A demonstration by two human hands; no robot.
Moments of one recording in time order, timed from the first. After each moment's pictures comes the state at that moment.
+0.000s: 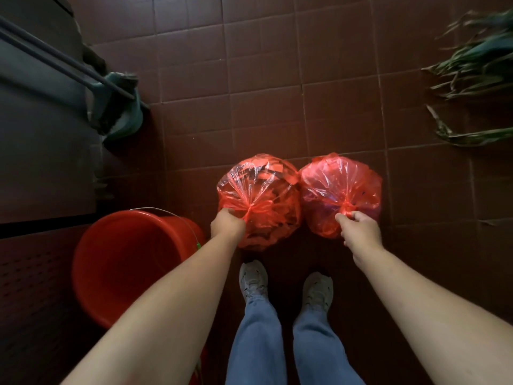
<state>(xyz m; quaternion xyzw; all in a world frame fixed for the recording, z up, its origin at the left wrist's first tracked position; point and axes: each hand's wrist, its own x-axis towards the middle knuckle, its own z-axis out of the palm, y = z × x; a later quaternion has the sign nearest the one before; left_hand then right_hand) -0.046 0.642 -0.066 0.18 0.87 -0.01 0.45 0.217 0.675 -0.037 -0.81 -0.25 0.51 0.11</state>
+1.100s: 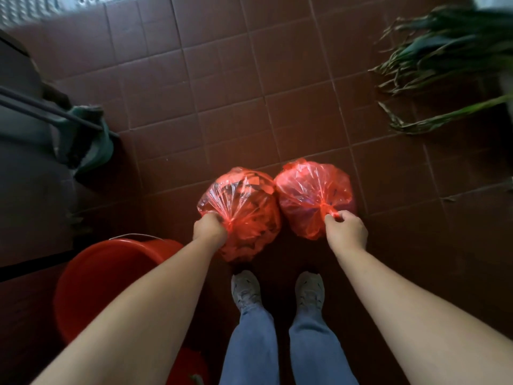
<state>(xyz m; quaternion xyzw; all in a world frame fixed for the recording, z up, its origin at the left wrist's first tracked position) -0.047 0.665 -0.048 0.35 0.82 -0.12 0.43 0.237 0.661 -0.026 -0.87 -0.32 0.37 0.06</state>
